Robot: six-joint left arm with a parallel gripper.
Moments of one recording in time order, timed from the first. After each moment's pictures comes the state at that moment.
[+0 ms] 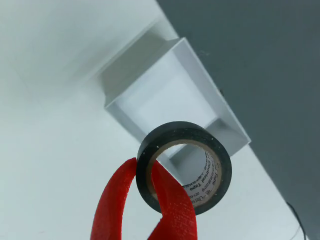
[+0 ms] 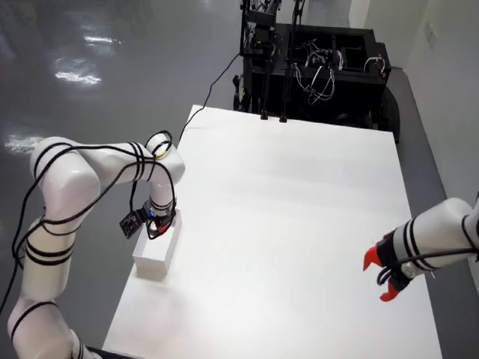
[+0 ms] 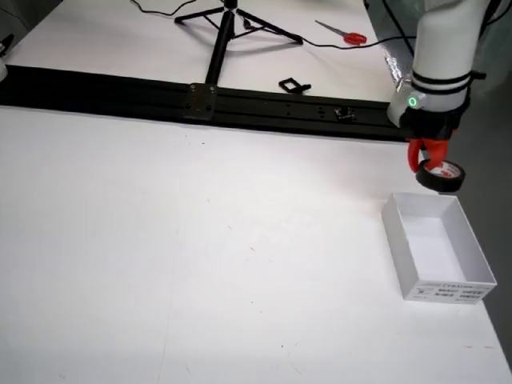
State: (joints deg) arm -31.5 32.5 86.6 15.7 66.0 -89.6
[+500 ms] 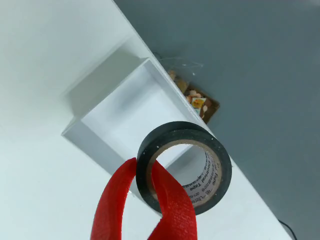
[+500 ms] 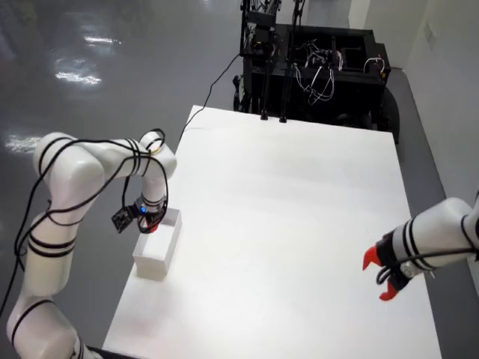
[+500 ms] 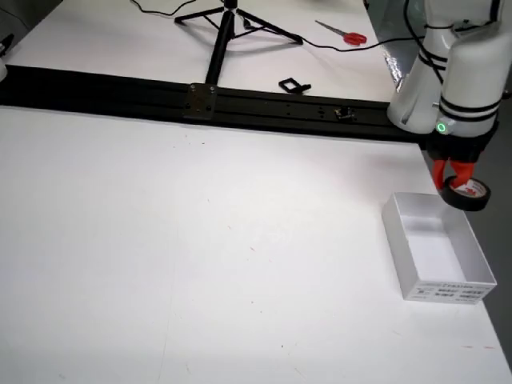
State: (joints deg) arm -24.1 35.5 86.8 17.0 64.1 -83.7
